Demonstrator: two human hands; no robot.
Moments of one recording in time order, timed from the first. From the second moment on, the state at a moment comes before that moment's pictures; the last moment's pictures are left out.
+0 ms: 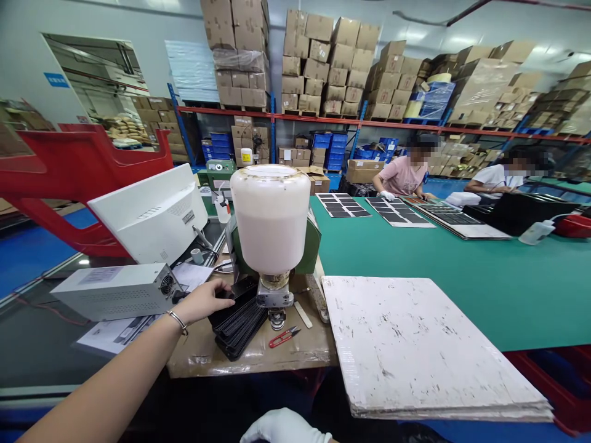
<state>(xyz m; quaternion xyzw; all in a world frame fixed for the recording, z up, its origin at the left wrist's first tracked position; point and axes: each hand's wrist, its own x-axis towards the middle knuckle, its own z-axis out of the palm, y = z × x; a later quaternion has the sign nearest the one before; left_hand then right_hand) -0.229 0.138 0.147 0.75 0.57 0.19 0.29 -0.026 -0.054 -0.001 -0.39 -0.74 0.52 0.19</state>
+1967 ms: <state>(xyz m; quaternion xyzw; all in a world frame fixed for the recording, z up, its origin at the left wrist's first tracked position) -0.153 0.010 0.107 0.54 0.30 0.20 0.76 0.080 -0.042 0.096 -0.52 -0.30 0.62 0.50</state>
